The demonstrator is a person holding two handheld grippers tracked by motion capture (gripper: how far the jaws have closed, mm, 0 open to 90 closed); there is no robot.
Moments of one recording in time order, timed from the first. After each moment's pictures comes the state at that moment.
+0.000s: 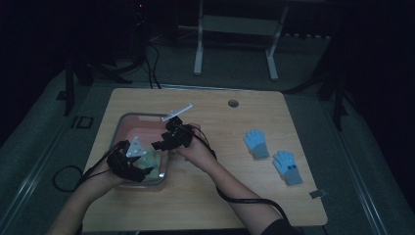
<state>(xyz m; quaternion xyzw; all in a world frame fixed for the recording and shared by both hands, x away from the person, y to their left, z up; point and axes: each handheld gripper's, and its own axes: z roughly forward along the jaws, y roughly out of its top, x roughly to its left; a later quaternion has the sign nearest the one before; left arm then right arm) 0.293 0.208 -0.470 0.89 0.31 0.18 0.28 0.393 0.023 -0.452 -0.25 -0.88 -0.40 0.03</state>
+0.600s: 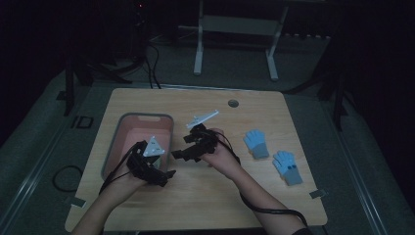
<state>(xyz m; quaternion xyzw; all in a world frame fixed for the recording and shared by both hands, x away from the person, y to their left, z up) 0.285 0.151 -0.459 0.86 0.33 0.17 0.34 0.375 -0.044 -0.447 -0.23 -0.88 -0.41 0.03</state>
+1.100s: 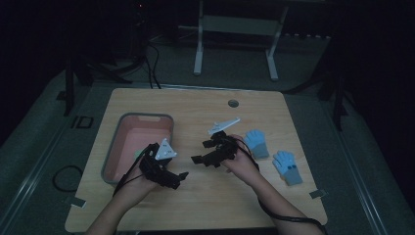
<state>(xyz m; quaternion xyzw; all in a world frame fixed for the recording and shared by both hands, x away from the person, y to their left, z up) 0.276 0.116 -0.462 0.86 0.31 0.16 0.38 0.370 -0.106 -0.464 -0.25 -0.88 -0.41 0.02</state>
